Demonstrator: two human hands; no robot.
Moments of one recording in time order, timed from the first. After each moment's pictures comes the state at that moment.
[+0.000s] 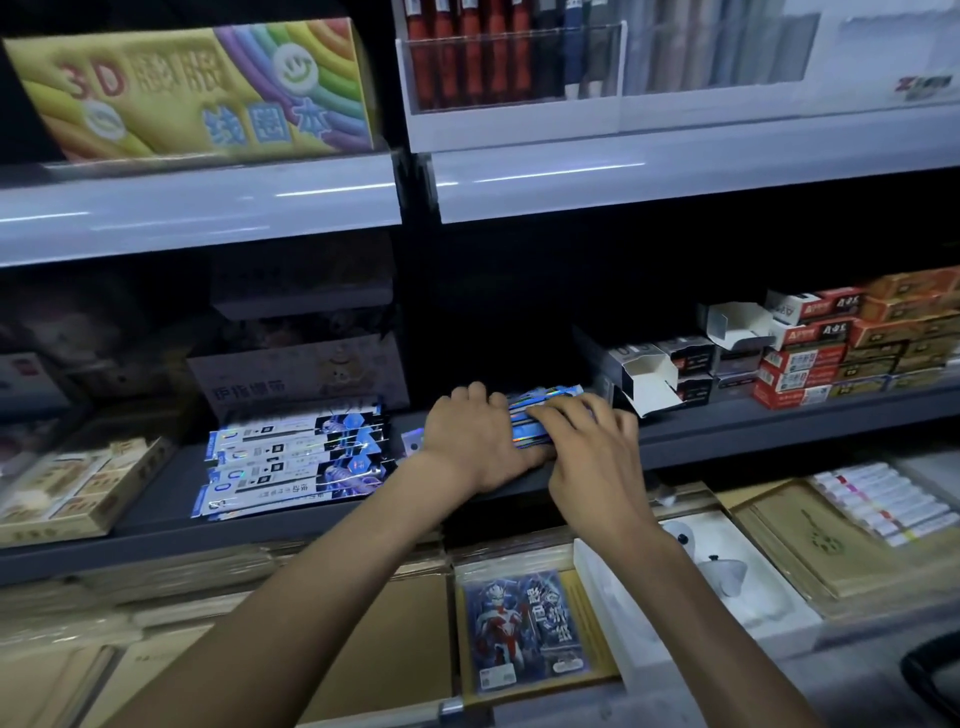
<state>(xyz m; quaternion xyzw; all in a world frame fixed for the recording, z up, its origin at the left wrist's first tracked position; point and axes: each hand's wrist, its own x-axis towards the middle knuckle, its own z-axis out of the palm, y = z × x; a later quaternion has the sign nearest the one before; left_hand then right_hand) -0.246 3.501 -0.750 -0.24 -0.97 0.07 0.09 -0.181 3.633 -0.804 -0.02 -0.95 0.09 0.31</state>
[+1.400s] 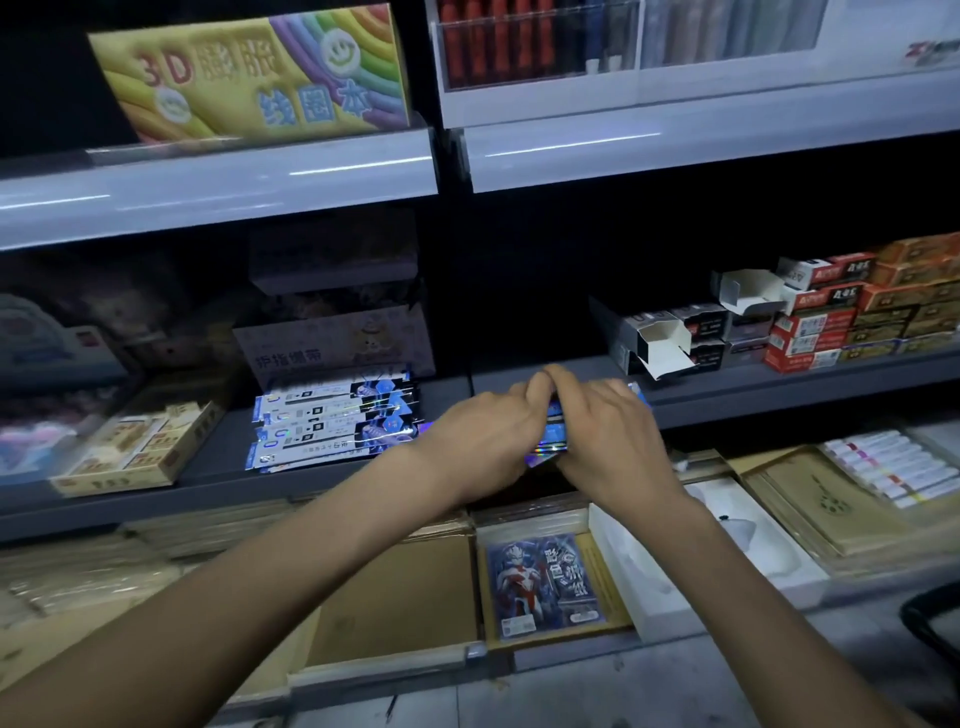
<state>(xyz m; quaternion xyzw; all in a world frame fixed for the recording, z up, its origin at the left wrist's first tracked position) -0.176 3.458 -0.723 -0.43 -0.89 0.09 0.12 -0.147 3.616 -0.781 0.06 -0.93 0.04 0.37</state>
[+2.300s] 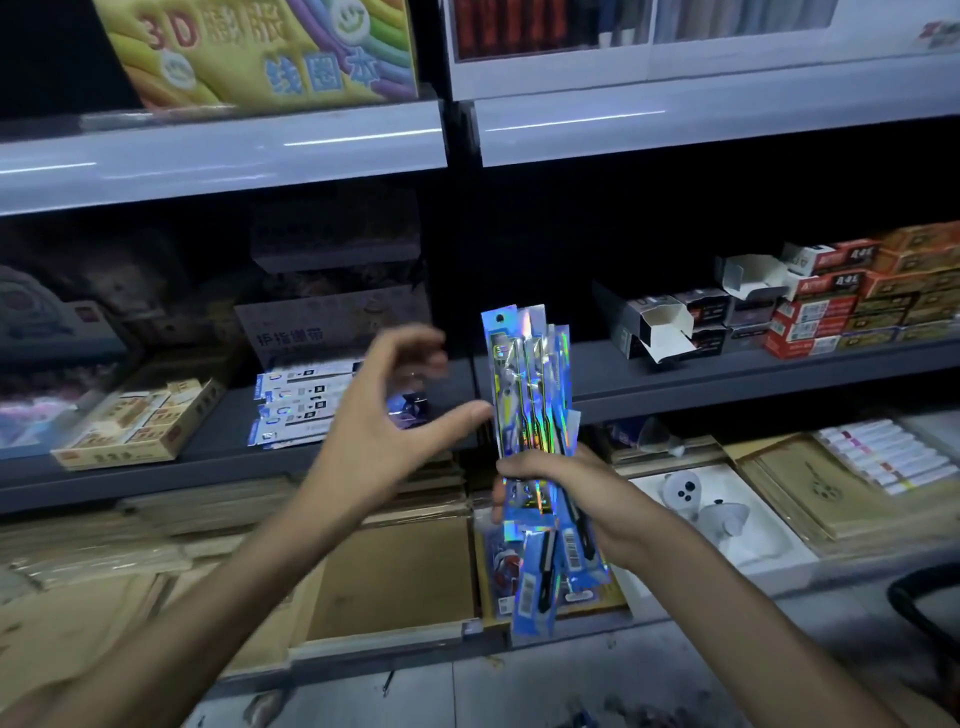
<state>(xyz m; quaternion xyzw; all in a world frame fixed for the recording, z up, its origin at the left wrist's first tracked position) -0.141 3.373 -0.722 -0.30 -0.79 -0.52 0.11 -0.092 3.572 -0.773 -0.05 -0.62 0.77 -0.11</state>
